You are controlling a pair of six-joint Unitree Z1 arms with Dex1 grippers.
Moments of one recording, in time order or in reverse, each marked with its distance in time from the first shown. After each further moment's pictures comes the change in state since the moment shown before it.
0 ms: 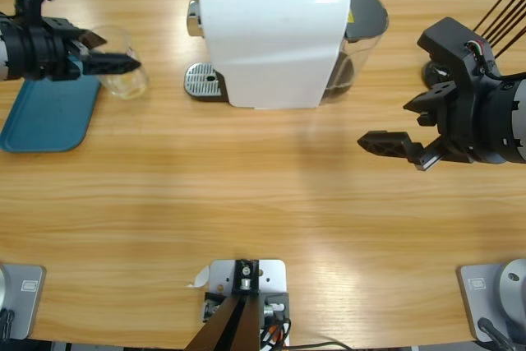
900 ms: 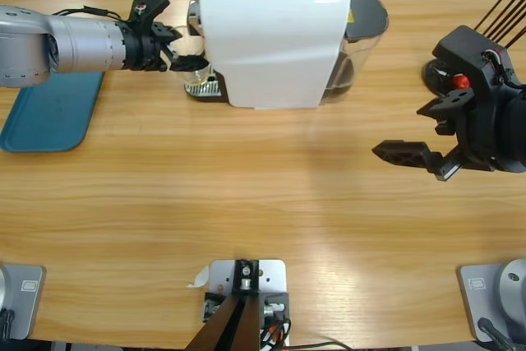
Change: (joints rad) arm 0 -0.073 0.394 -0.055 -0.406 -0.016 0.137; arm 1 -0.001 -0.029 0.000 0.061 0.002 -0.042
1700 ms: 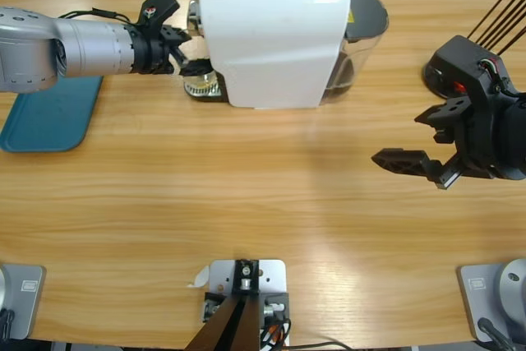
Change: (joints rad) arm 0 -0.046 0.000 0.000 -0.017 0.014 -0.014; arm 1 0.000 0.000 0.011 0.002 0.029 -0.001
